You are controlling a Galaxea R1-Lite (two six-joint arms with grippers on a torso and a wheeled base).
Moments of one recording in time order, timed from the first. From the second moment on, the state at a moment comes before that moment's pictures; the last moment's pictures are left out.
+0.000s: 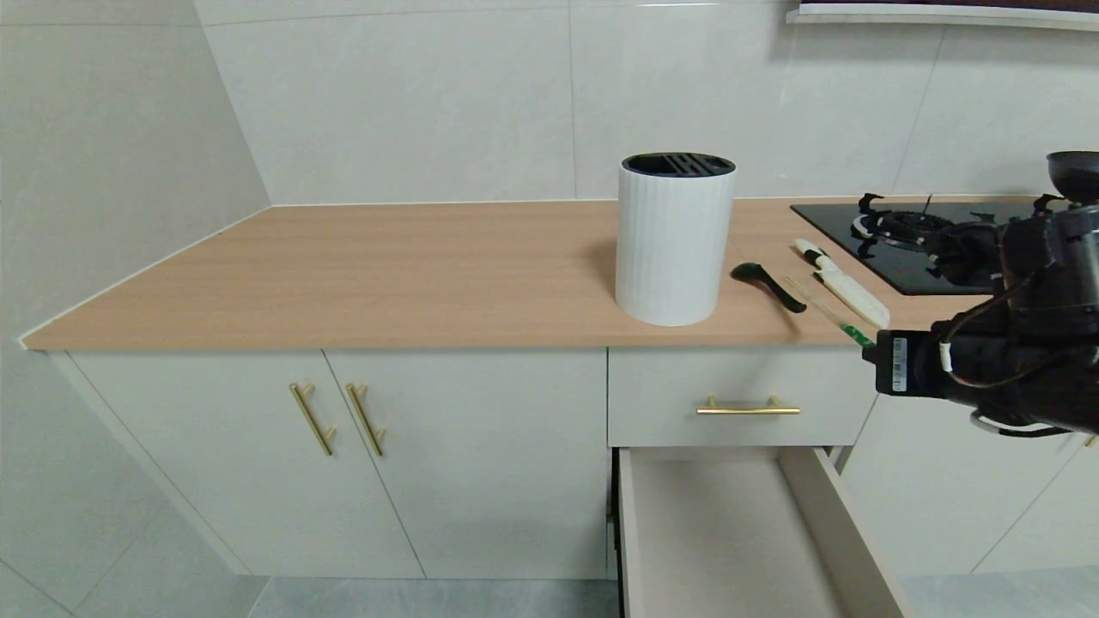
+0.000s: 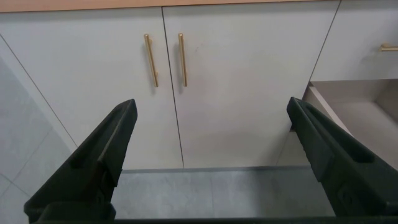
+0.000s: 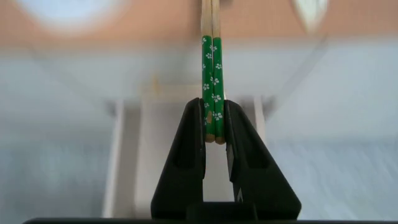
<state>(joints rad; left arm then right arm) 0.00 0.00 0.00 0.00 -0.03 0.01 0.39 1.49 -0.92 -0.06 -0.33 0.23</state>
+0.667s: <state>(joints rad) 0.00 0.00 0.00 0.00 -0.03 0.01 0.45 1.29 -0.85 0.20 0.02 0.15</state>
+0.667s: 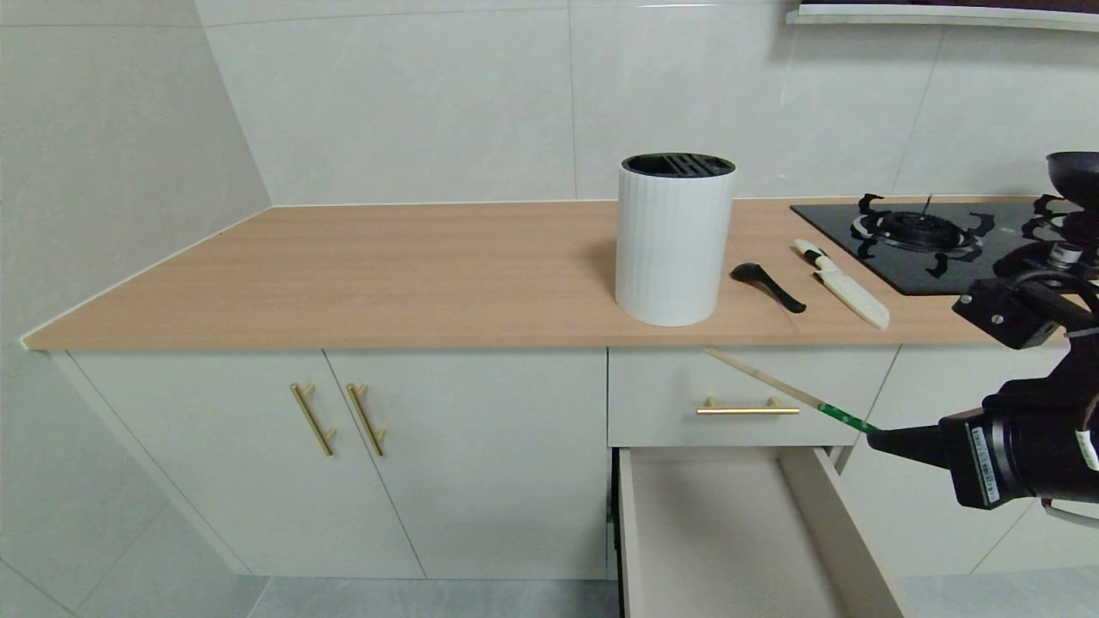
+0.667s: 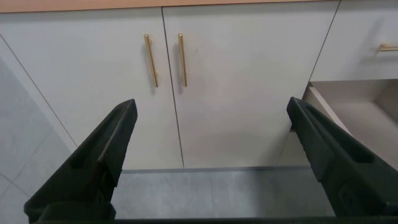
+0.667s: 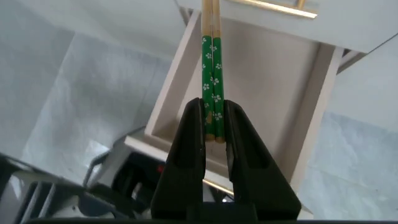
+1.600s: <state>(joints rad) 0.00 0.00 0.00 0.00 -0.03 0.01 0.52 1.47 -0.77 0.10 0.01 0.13</state>
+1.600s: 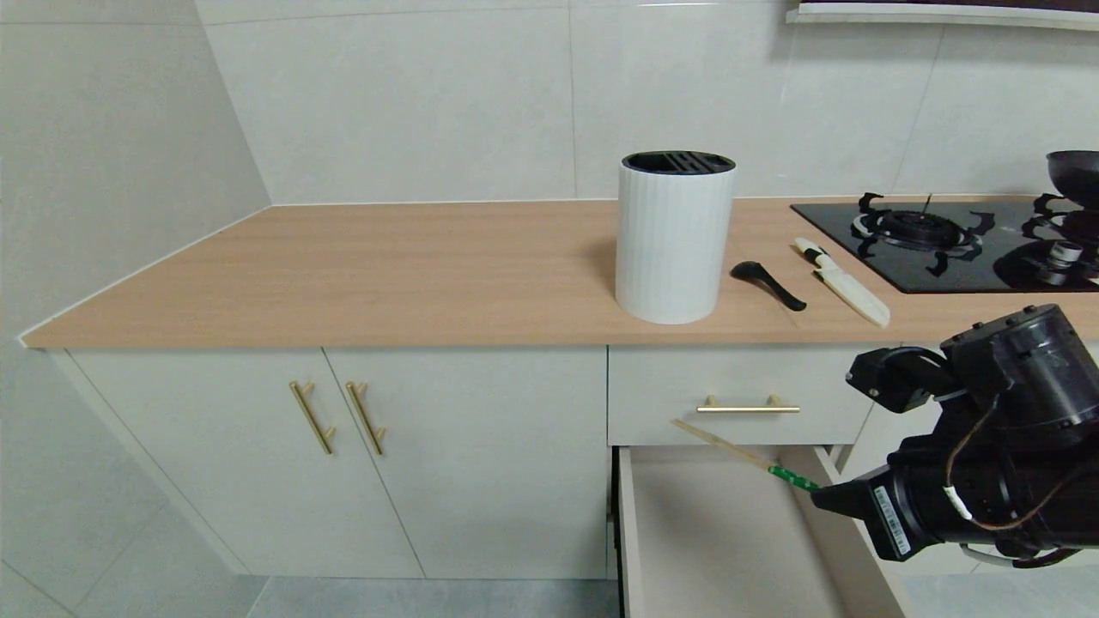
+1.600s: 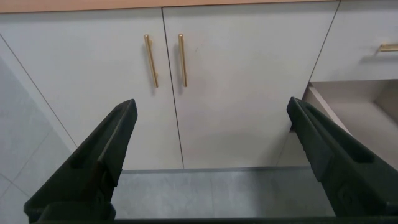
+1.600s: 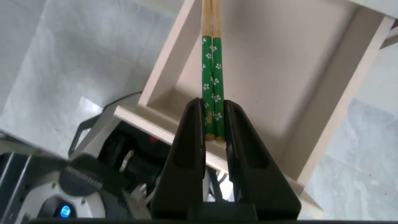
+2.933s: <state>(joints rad) 0.00 0.00 0.00 0.00 -0.03 0.01 0.52 1.57 -0.75 0.08 0.01 0.13</state>
